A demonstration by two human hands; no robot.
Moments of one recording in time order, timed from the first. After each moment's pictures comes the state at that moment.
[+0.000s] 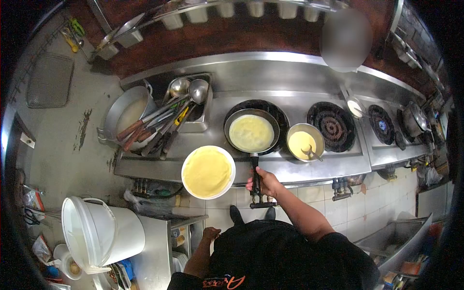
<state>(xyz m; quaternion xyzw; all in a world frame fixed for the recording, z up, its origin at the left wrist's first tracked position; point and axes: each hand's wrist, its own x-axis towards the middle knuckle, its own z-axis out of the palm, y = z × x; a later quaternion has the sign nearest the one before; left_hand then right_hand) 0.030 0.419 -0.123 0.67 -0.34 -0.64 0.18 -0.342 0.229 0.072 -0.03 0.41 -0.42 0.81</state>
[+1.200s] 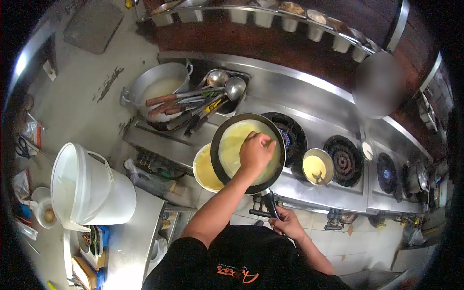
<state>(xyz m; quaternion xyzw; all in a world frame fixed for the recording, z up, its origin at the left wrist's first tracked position) -0.196 0.156 0.243 0.59 -0.64 -0.19 0.45 -0.366 0.347 0.204 -0.46 0.45 -0.29 0.71</state>
